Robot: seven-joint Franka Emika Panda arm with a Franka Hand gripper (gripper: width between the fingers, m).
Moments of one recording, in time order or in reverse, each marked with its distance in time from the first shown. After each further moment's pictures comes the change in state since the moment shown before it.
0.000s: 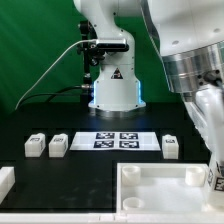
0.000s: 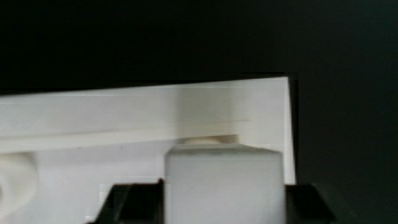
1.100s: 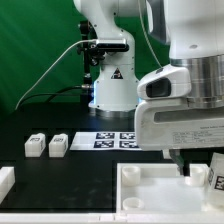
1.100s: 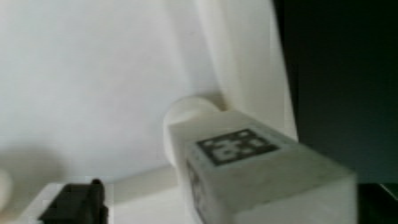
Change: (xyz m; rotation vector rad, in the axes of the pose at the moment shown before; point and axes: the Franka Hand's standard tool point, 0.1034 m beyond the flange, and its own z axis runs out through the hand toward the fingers) arm 0.014 0.001 0.007 -0.143 0.071 -1.514
